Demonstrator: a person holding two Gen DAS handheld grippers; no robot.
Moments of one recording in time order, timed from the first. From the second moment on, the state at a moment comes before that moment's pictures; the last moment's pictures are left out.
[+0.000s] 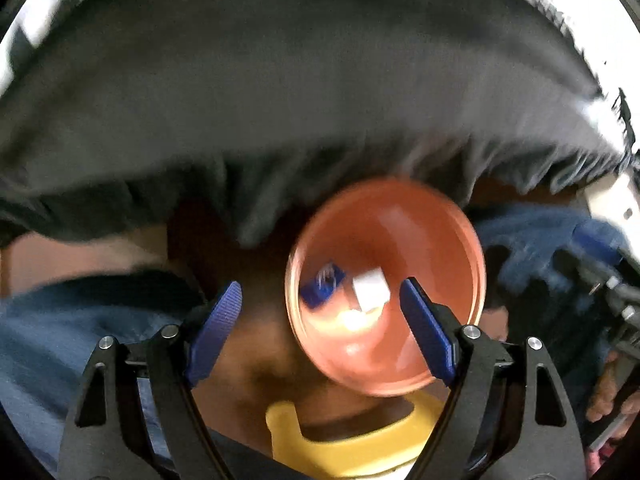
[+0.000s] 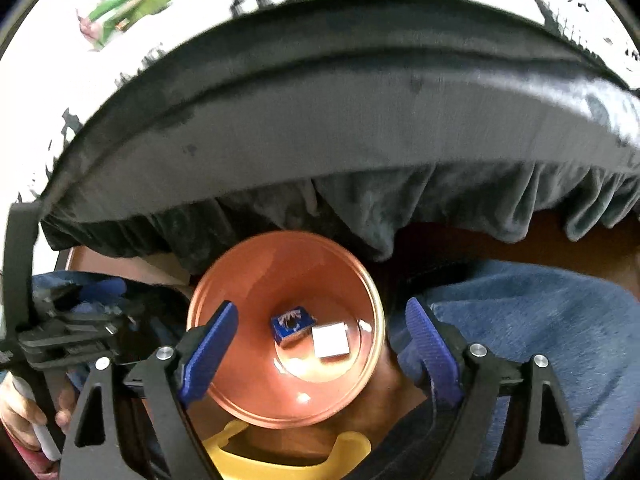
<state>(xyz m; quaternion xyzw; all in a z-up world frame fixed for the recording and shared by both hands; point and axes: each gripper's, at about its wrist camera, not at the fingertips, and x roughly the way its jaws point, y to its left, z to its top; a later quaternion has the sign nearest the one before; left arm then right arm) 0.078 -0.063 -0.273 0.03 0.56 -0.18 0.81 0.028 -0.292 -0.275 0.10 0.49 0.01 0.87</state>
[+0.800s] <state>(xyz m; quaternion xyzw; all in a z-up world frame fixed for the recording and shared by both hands) 0.256 -0.019 -0.088 -0.06 0.32 -0.12 0.94 0.028 -0.259 -0.241 0.07 0.43 0.05 0.90</state>
